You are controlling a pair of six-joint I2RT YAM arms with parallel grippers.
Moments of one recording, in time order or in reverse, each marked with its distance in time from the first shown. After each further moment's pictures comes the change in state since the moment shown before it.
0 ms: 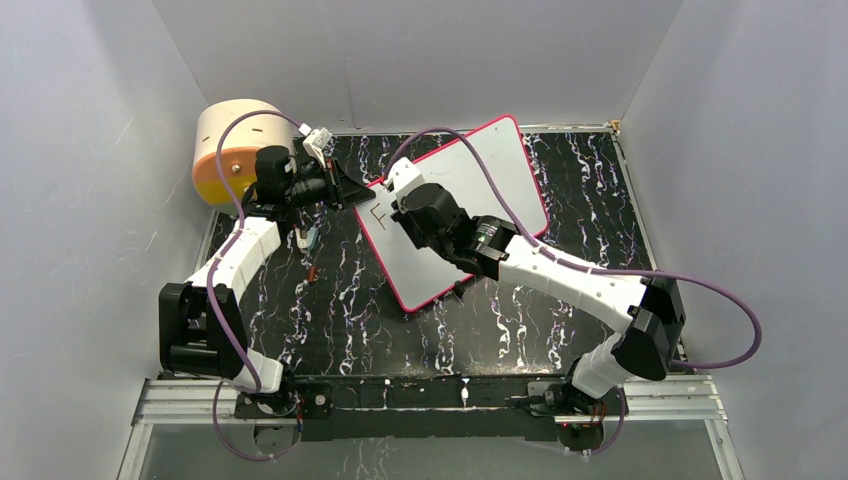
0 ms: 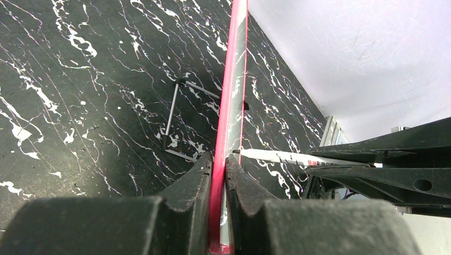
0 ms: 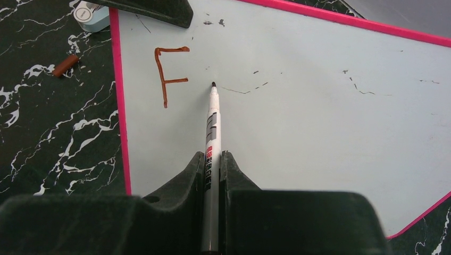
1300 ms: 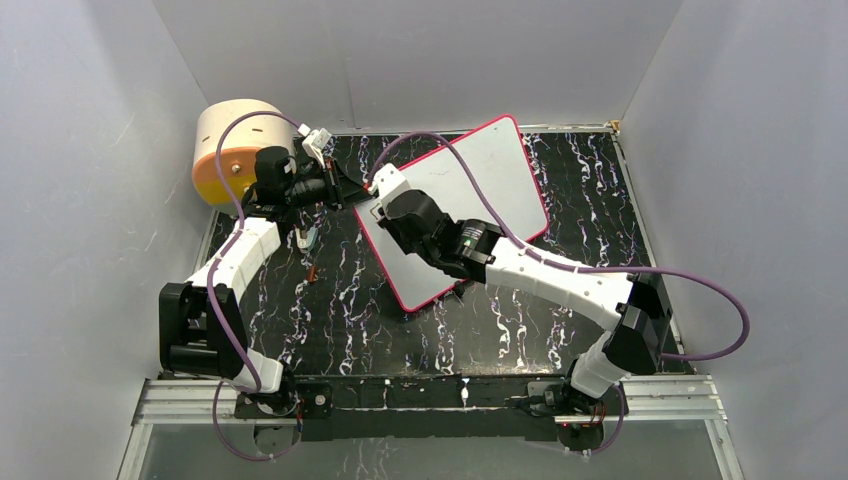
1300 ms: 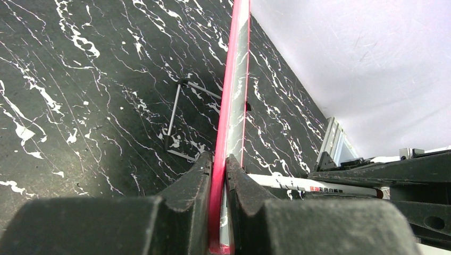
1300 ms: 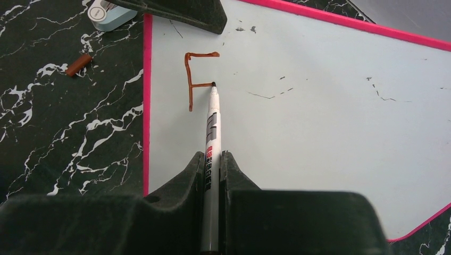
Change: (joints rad) left arm 0.003 0.000 -0.007 0.011 -0.004 0.000; right arm 0.057 0.062 0.066 -0.035 0.051 0.022
